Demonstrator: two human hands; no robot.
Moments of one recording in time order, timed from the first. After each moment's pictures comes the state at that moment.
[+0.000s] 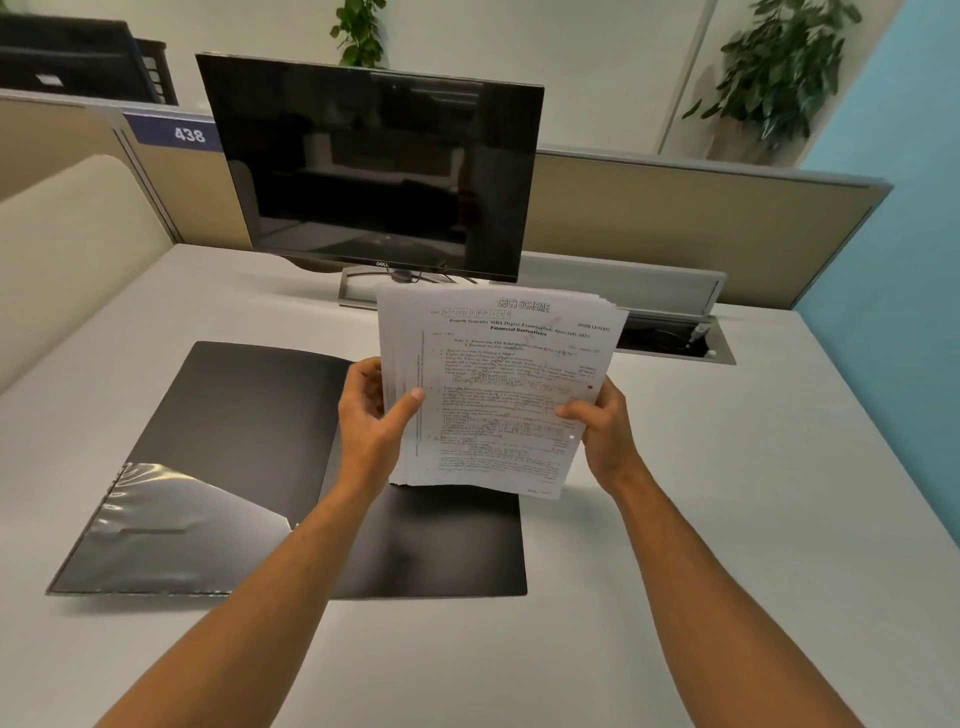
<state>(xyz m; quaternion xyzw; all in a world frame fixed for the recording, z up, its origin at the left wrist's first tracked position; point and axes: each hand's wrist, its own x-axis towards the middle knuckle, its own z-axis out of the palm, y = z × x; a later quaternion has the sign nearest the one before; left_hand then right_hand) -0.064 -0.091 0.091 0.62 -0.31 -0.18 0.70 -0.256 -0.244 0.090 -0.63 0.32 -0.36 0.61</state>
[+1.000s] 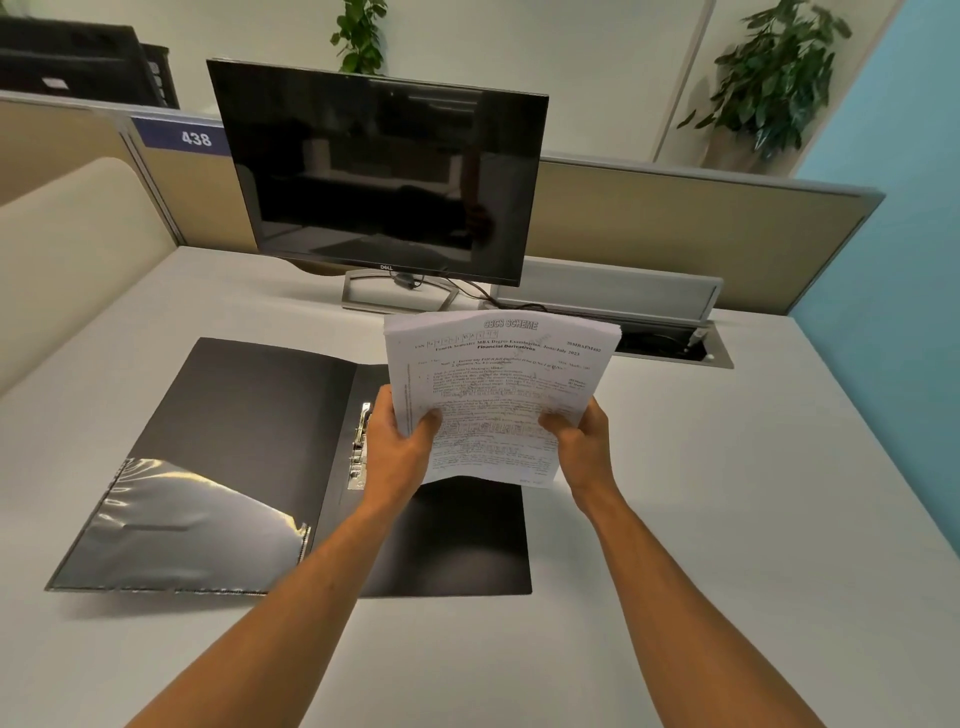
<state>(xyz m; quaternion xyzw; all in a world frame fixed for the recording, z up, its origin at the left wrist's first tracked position) -0.086 -0.087 0.084 0.68 -0.29 -0.20 0.65 -0.238 -0.213 0.073 -0.64 0.36 -0.39 0.56</state>
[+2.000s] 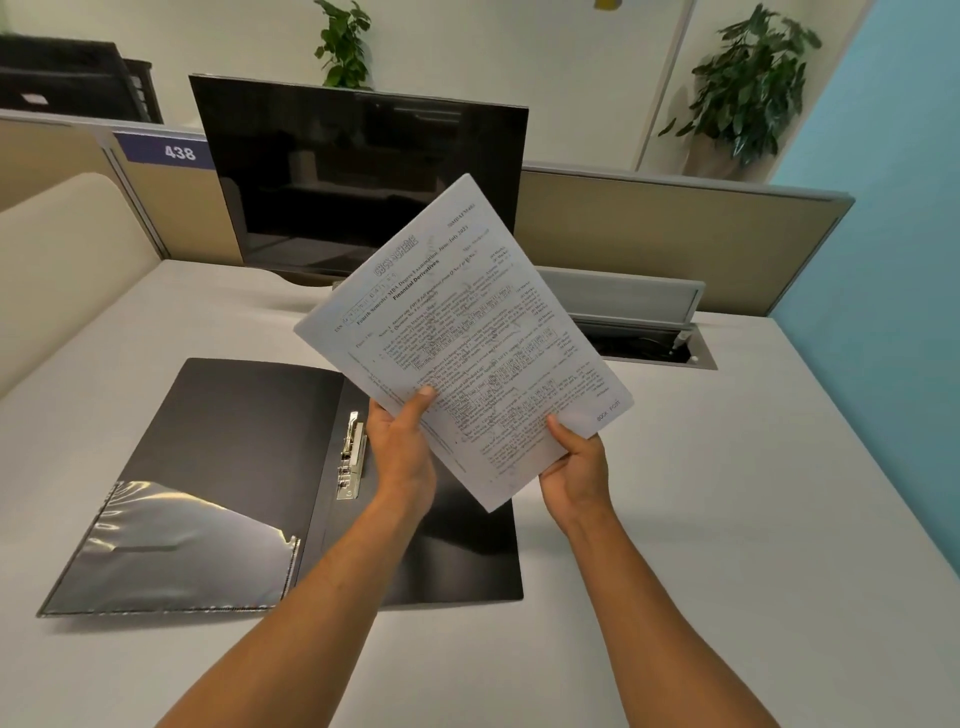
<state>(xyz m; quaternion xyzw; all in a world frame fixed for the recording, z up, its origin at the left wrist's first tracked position) -0.108 -0.109 0.113 0.48 -0.08 -0.32 0.81 -0.245 -0.194 0.078 -0.33 0.29 -0.47 0.77</state>
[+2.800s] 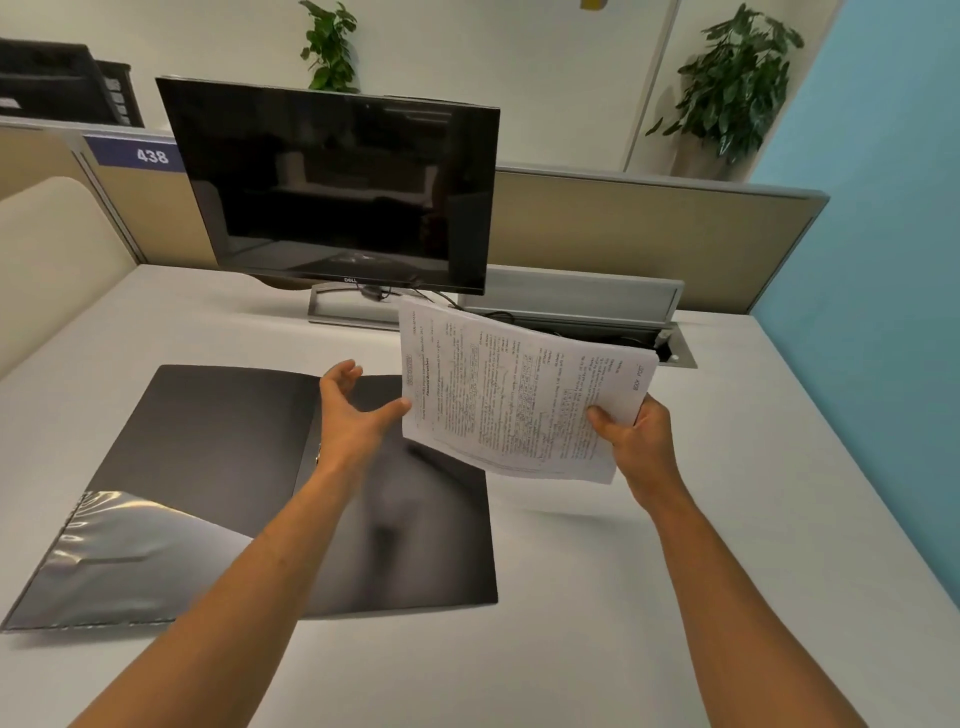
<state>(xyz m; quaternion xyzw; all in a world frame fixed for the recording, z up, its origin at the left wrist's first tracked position) -0.063 -0.116 0.096 0.71 -0.22 -0.24 0.63 -0.323 -0.252 0.113 -0.62 0.41 -0.41 0.53</state>
